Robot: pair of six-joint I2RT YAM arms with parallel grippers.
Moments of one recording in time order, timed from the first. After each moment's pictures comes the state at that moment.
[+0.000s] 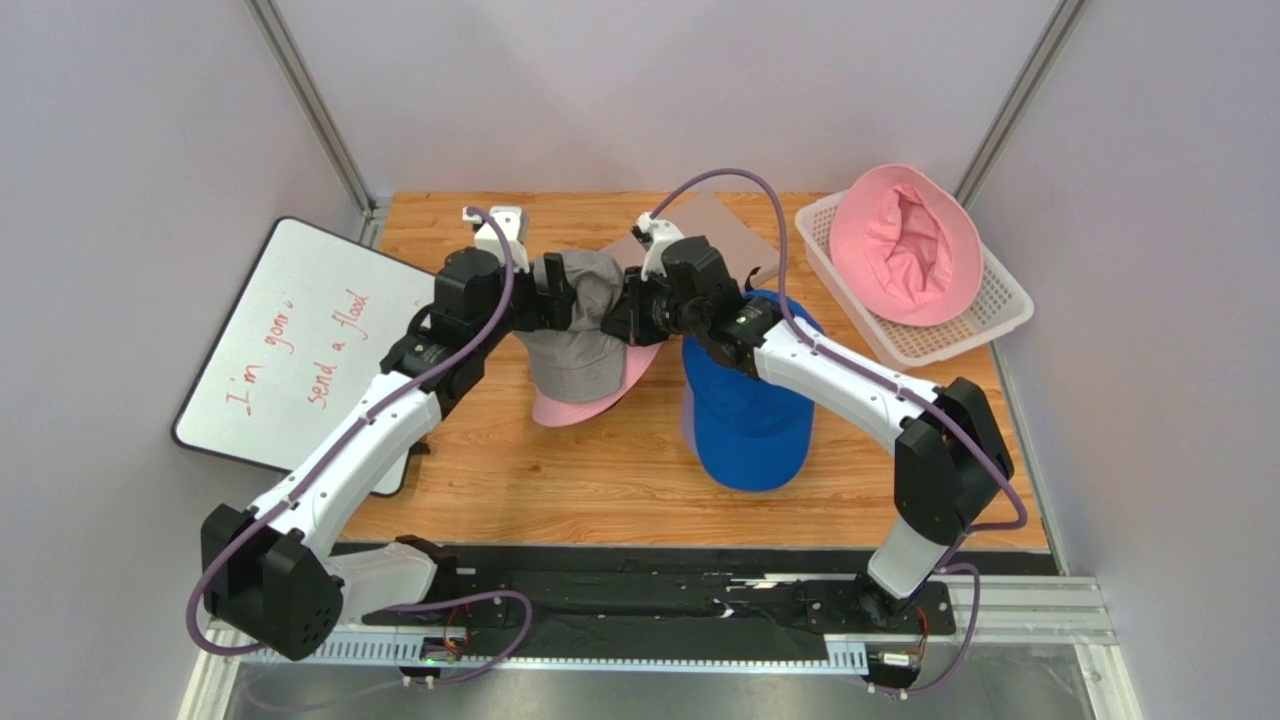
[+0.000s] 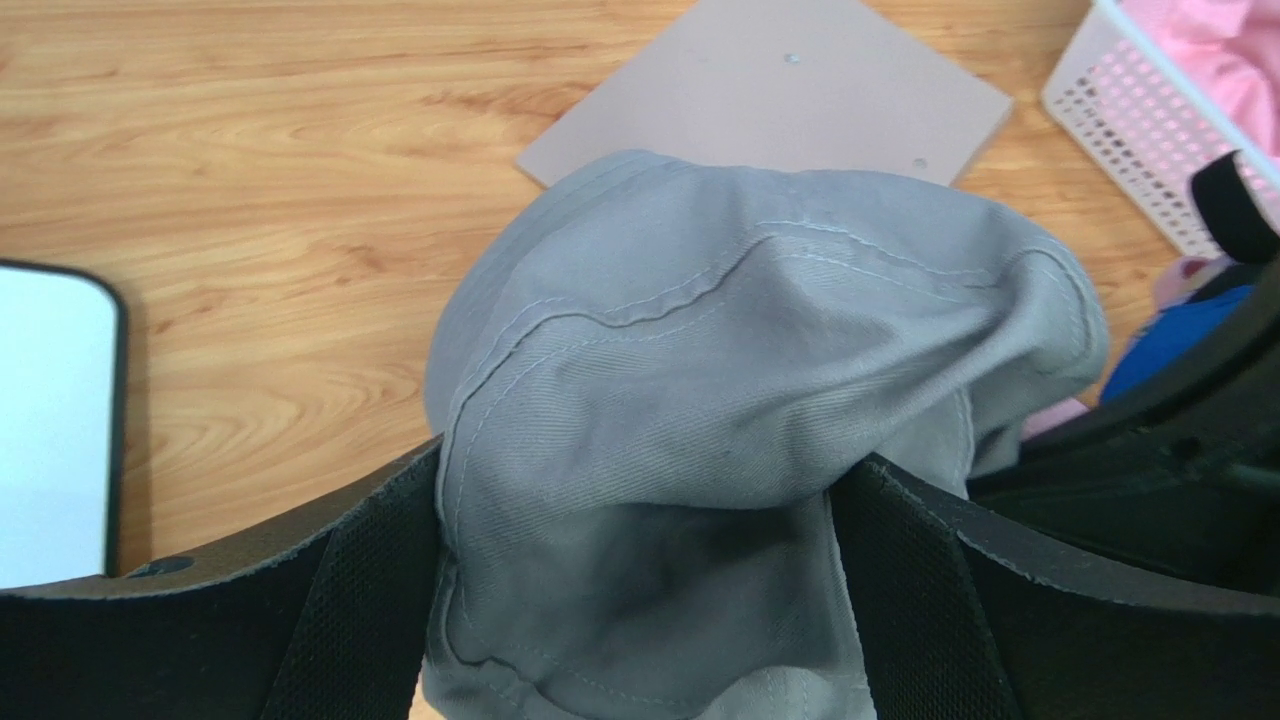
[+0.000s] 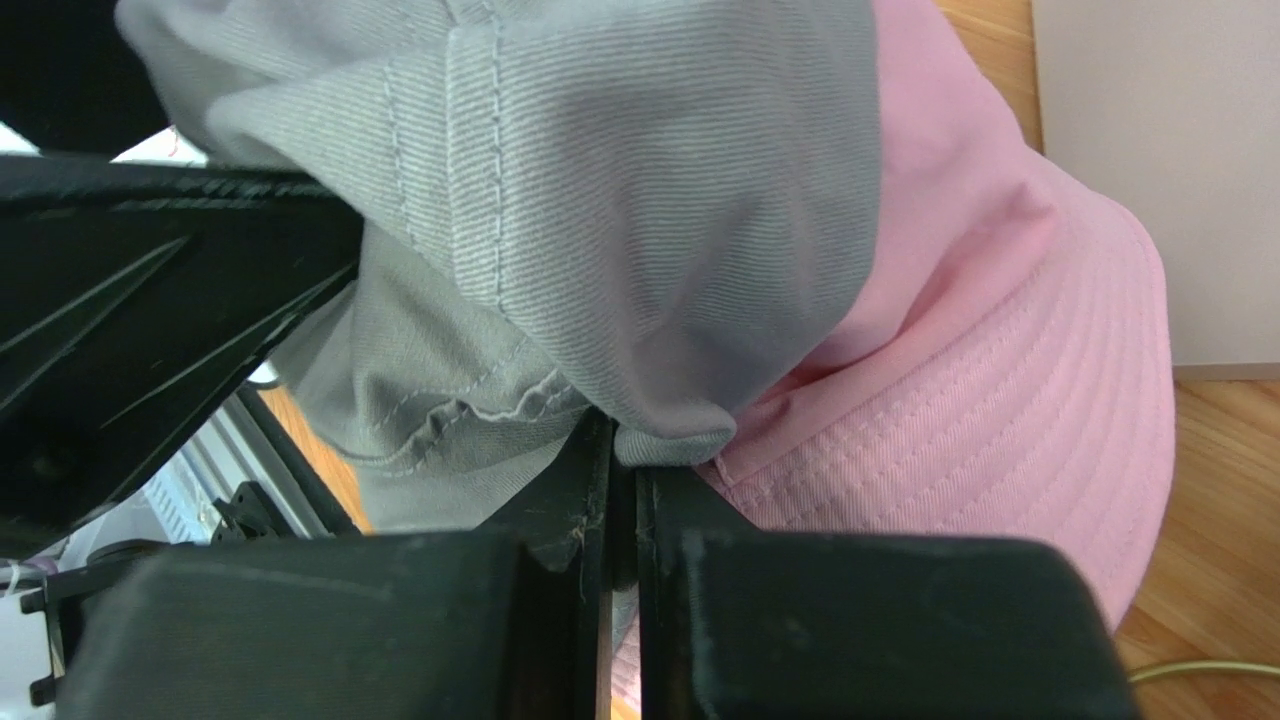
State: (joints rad) left arm -0.43 1.19 1.01 -0.17 -0.08 -0.23; right arm 0.73 1.68 1.35 -0.14 -0.19 0.46
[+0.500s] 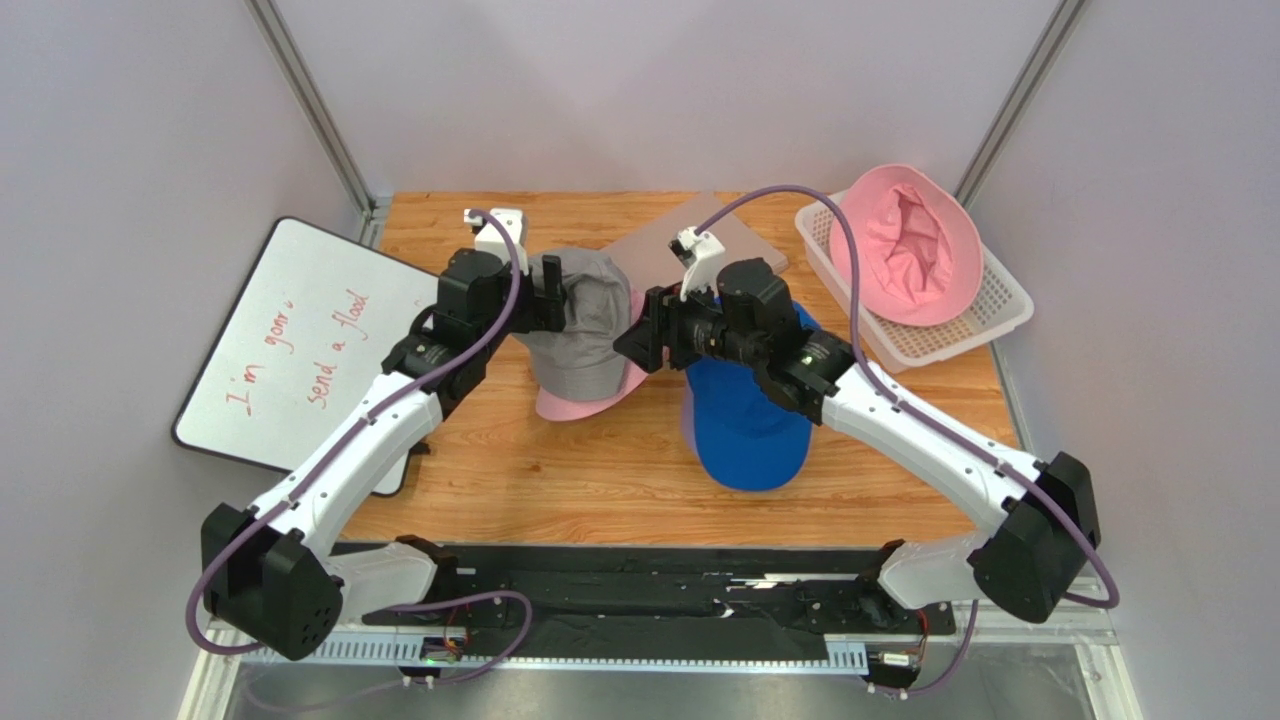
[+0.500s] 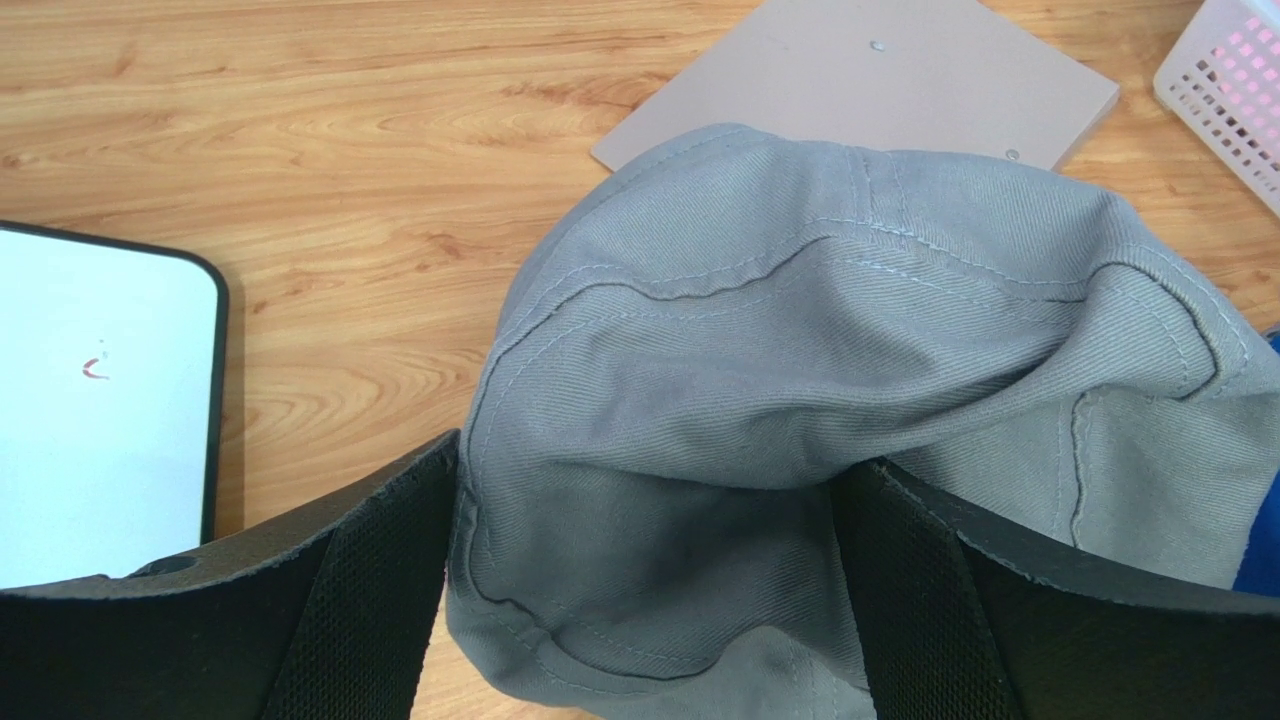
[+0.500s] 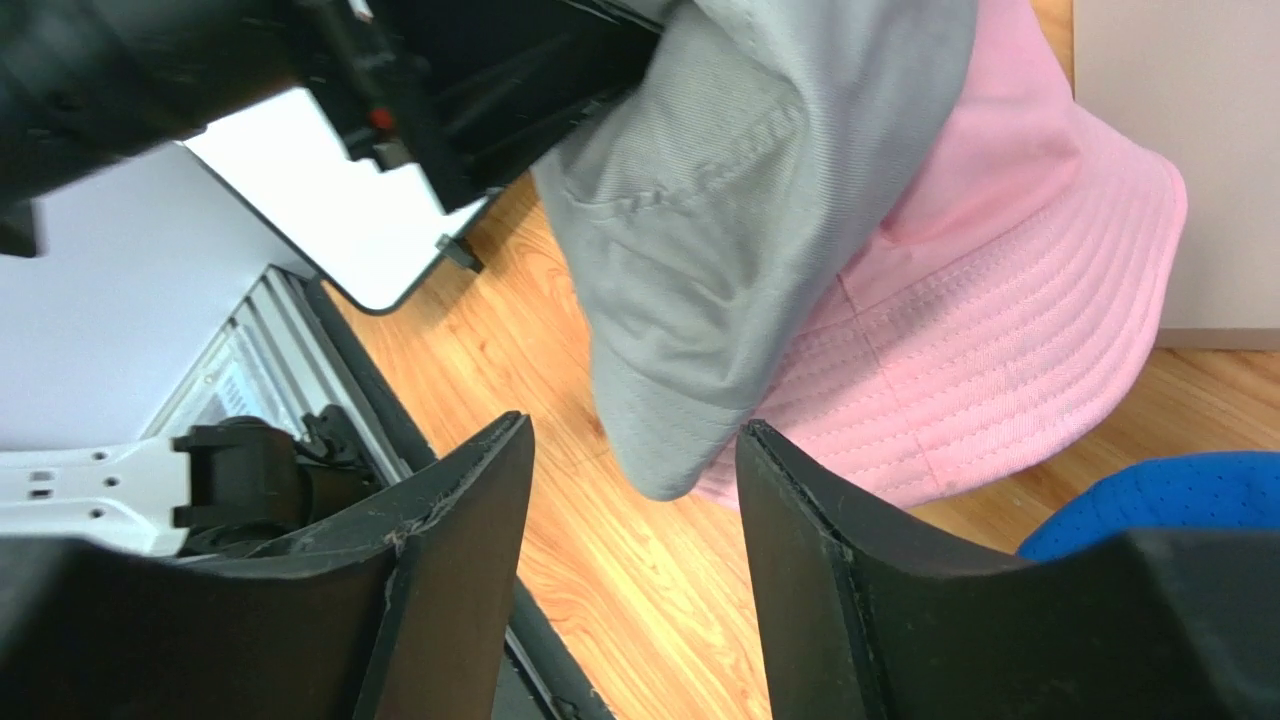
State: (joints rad) left arm -0.43 1.19 1.01 -0.20 -0.19 -0.18; right arm 0.77 1.37 1.17 -0.15 -0.21 0.43
